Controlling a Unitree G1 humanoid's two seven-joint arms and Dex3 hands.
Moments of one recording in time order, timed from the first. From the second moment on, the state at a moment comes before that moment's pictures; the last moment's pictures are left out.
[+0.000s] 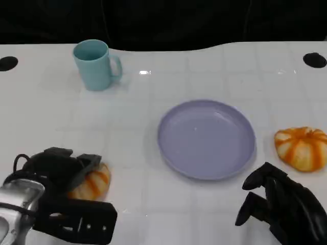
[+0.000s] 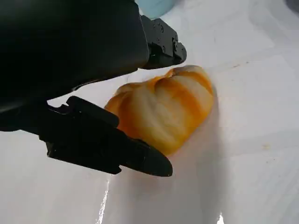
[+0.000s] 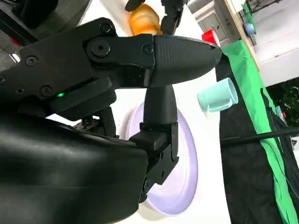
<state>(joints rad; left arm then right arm) -0.25 0.52 -0.37 0.19 0.93 0.01 -0.36 0.24 -0.01 0.01 -0.27 0.35 0.29 0.25</state>
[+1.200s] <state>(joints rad) -0.34 0.45 -0.34 0.59 0.67 -0.30 0.16 0.24 -0.01 0.01 -0.27 0.35 0.29 0.25</state>
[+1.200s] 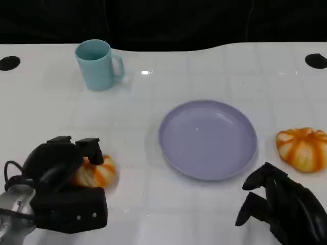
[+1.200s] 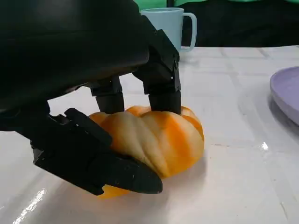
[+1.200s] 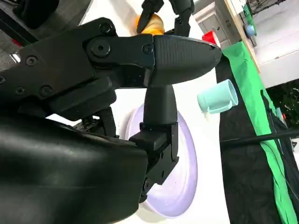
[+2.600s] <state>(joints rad) -0.58 0.22 -0.29 0.61 0.54 -0.39 0.18 0.24 -0.01 0.01 -0.26 0.36 0.29 0.25</state>
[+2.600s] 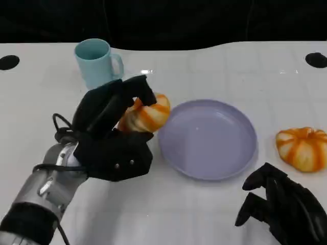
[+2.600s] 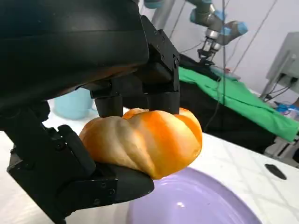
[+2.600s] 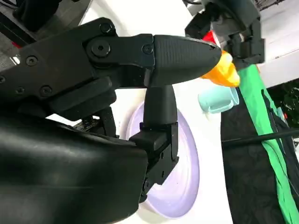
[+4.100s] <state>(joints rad) -0.92 -0.02 -0.46 1.08 0.61 -0.47 0.21 0.26 -0.01 0.02 -0.27 0.35 0.27 0.27</state>
